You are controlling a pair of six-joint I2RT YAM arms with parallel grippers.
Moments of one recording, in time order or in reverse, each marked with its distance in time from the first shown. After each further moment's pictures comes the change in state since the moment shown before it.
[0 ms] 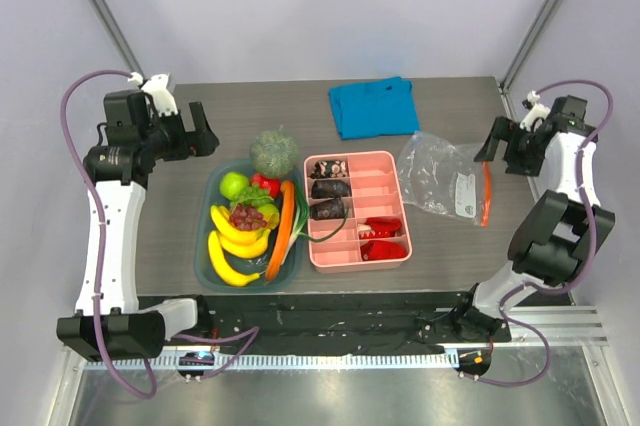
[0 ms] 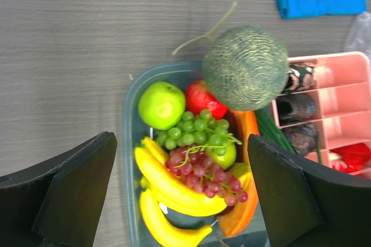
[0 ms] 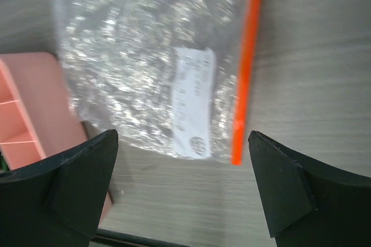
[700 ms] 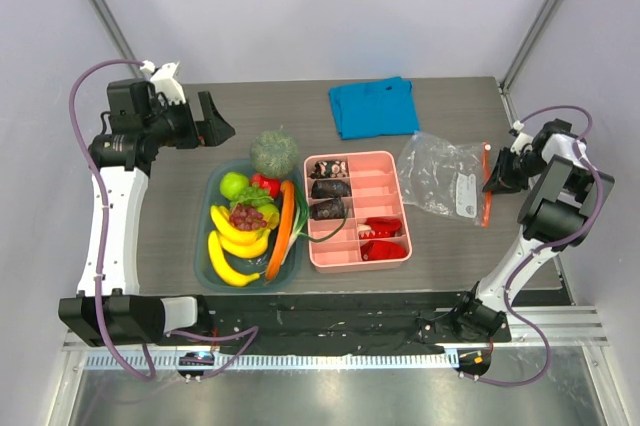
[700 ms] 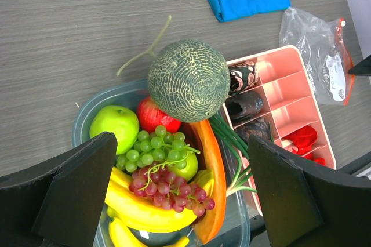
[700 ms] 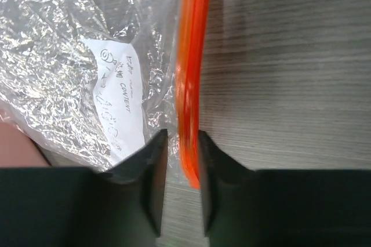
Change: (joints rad) left arm 0.000 0.081 0.045 0.073 0.254 -0.020; right arm -0.086 0.330 0.013 -0.018 0.017 -0.163
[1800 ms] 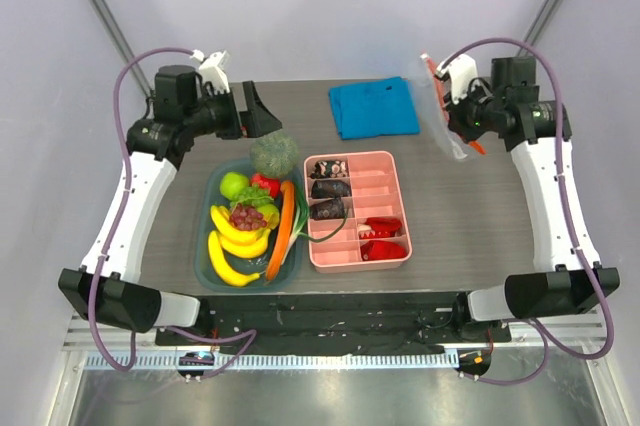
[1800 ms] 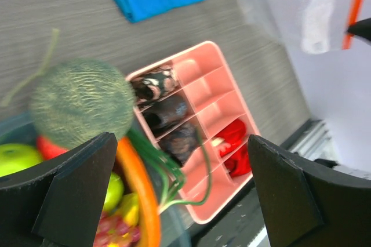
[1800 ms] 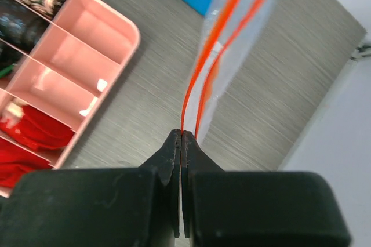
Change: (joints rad) left arm -0.253 0.090 0.075 0.089 0.023 -0.177; right arm 0.558 -0.553 0.288 -0.190 0.161 -0.327
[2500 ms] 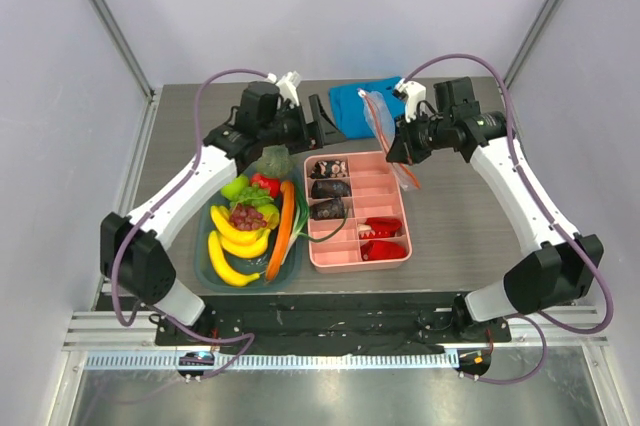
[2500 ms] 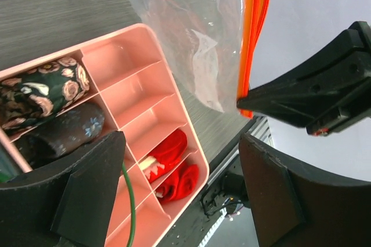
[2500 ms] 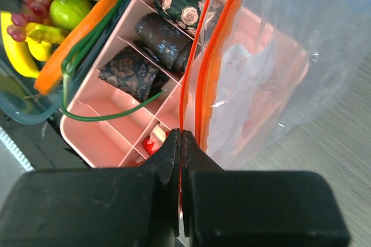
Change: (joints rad) left arm -0.325 0.175 -0.148 0.376 -0.110 -0.392; right arm 0.225 0.031 -0.241 0.178 -0.242 0.418
